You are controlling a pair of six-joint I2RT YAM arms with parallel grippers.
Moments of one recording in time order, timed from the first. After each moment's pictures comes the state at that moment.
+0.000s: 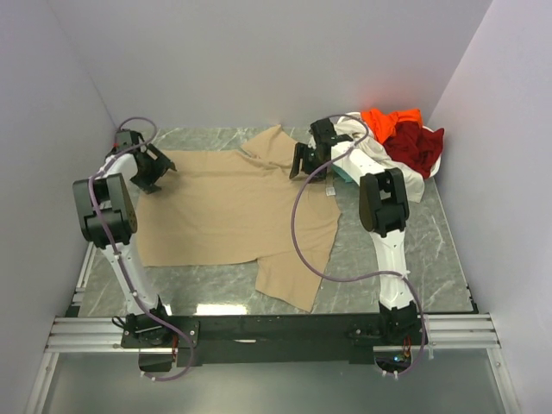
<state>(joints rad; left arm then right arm) 0.24 2.08 1.51 -0.43 0.18 -0.67 0.31 2.33 1.91 -0.63 -0.24 0.43</state>
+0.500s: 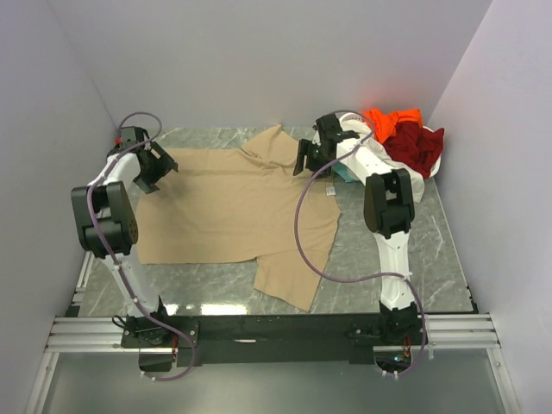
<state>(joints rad) 0.18 2.01 1.52 -0.51 0.08 -0.64 0.29 2.33 1.98 -0.68 -0.25 0.39</state>
